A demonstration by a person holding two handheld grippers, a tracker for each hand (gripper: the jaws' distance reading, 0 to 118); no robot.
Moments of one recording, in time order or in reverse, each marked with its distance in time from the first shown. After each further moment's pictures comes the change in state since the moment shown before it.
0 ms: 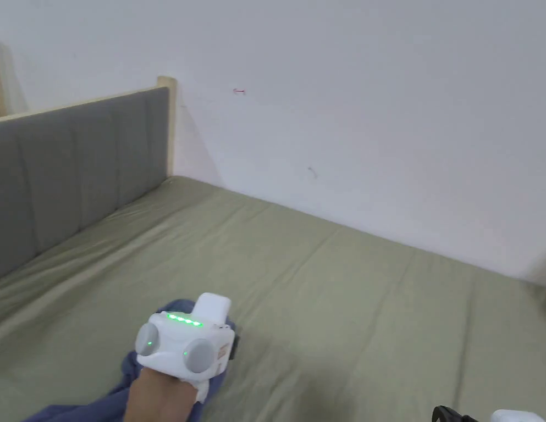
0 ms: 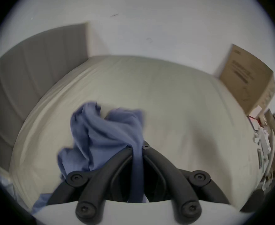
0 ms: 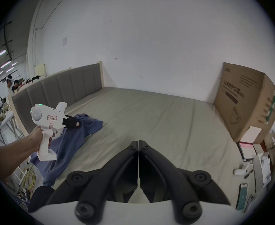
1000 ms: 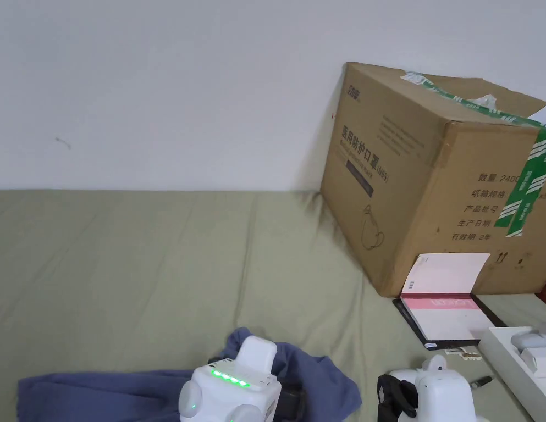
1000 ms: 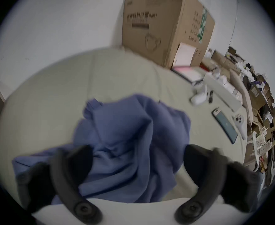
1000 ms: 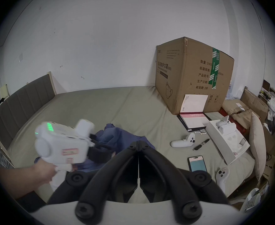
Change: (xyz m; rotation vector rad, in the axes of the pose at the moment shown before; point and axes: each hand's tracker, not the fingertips) left arm 0.390 -0.075 -0.026 -0.010 -0.410 -0.363; right arm 0.186 -0.087 0.113 -0.026 -0.341 -0.182
